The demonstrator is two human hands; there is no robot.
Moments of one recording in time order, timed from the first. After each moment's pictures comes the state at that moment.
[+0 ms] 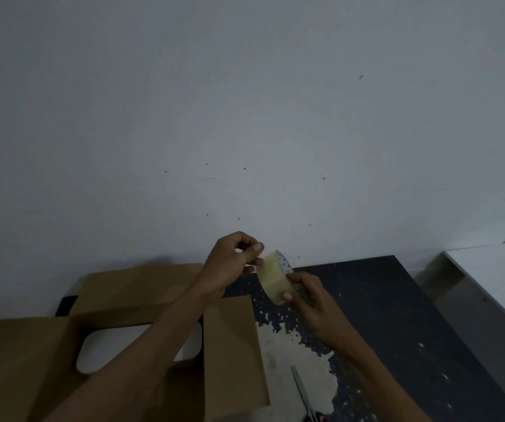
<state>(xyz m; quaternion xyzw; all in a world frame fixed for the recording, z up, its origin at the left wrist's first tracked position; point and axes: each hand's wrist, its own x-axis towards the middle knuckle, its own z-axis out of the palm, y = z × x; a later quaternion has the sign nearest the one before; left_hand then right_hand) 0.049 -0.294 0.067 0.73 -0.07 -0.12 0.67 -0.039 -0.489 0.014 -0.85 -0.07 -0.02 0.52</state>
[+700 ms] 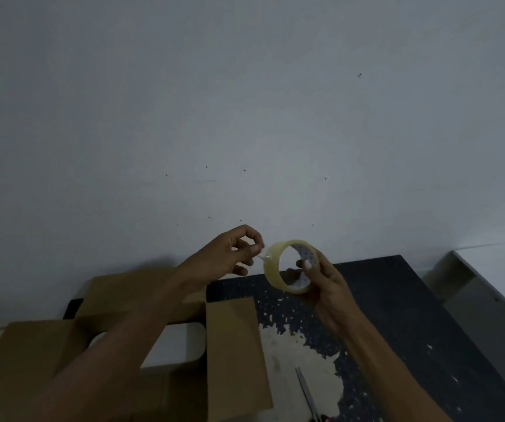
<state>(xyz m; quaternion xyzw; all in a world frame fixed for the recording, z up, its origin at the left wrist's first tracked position) 0.060 -0.273 0.091 0.75 -0.18 -0.22 0.59 -0.013 -0.490 0.038 -0.52 0.05 0.01 0.85</state>
